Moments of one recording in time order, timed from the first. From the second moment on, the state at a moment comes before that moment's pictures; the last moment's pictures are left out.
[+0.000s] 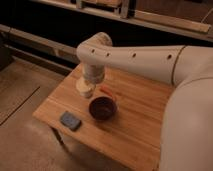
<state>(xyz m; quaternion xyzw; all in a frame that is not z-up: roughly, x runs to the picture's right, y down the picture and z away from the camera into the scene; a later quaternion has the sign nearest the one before) -0.047 0.009 0.704 -0.19 0.19 0.82 0.51</state>
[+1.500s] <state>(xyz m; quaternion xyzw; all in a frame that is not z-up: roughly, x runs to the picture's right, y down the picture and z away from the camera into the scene) -0.010 0.044 0.693 -0.18 0.22 0.84 0.47</state>
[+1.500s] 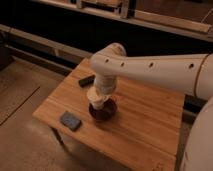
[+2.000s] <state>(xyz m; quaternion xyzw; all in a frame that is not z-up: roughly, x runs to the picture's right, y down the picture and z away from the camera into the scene) -0.033 0.027 0.721 -0.15 0.24 0.77 0.56</state>
